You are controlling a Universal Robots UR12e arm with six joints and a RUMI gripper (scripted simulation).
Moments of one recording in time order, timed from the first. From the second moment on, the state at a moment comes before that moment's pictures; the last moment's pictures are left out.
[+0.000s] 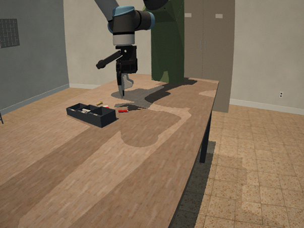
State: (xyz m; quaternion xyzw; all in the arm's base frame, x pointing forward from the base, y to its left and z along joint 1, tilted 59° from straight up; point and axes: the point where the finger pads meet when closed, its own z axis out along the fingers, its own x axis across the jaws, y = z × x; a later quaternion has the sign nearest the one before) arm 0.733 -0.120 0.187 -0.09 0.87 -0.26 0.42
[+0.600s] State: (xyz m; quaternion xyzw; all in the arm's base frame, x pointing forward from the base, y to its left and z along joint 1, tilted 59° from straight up) arm 0.768 -0.136 0.164 -0.09 0.87 -0.26 0.42
